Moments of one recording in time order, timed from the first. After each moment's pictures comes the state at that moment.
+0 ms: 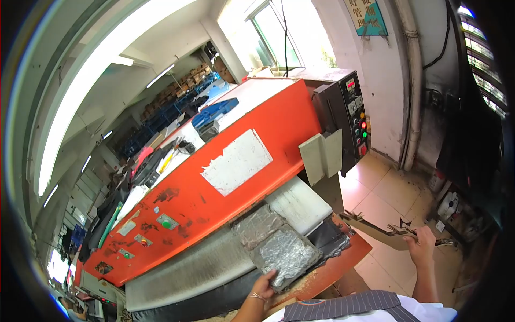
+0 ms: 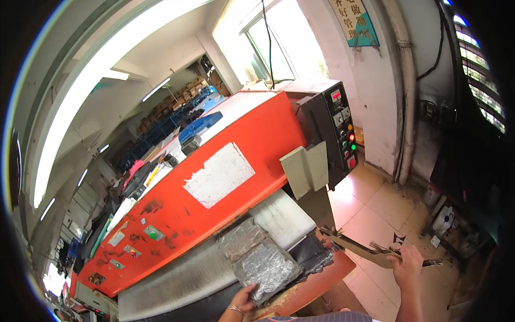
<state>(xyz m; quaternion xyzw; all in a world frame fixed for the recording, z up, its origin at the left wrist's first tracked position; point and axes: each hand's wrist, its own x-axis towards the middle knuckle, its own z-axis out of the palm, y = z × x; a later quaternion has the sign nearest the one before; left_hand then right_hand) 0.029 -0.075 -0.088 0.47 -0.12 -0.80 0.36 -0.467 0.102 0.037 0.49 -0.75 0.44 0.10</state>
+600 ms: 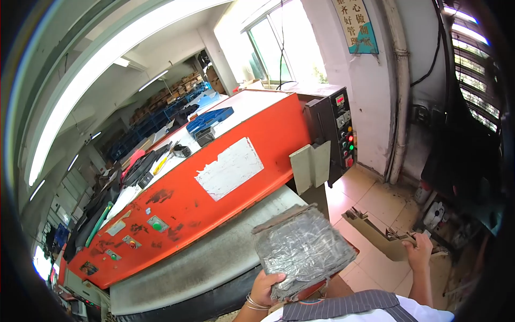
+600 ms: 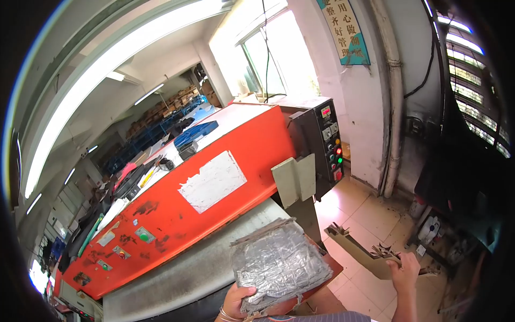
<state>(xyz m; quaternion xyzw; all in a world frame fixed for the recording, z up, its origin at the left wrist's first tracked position) -0.081 -0.012 0.118 0.32 -0.33 -0.81 0.37 -0.476 0.143 0.035 0.45 -0.77 0.43 0.16</state>
